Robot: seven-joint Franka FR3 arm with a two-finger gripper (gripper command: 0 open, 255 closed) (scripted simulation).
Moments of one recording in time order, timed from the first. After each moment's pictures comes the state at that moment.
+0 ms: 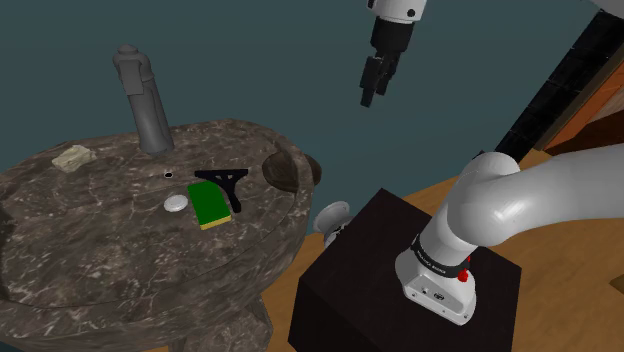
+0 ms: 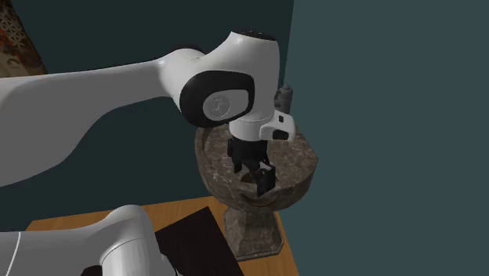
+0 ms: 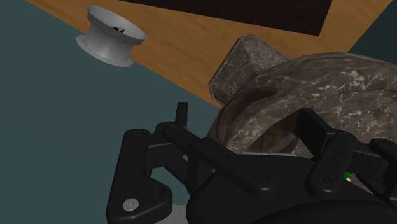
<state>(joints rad) 0.02 -0.80 -0.05 -2.40 -0.03 1.58 -0.12</state>
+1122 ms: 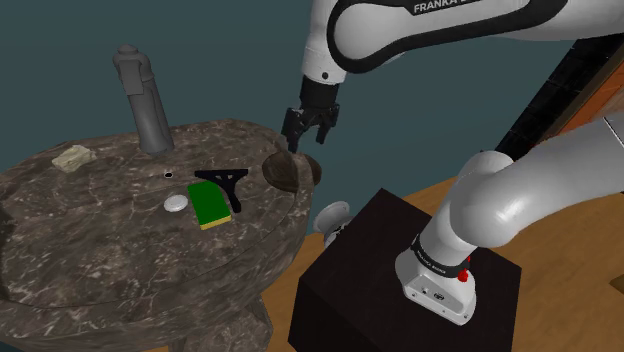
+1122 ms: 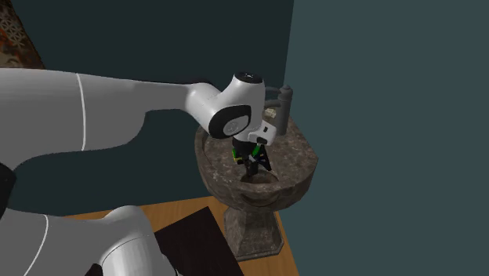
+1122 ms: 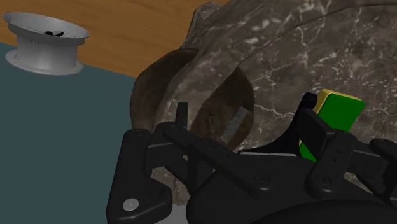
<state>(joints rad) 0.08 -0.56 0.16 -2.52 0.21 2.01 0.25</state>
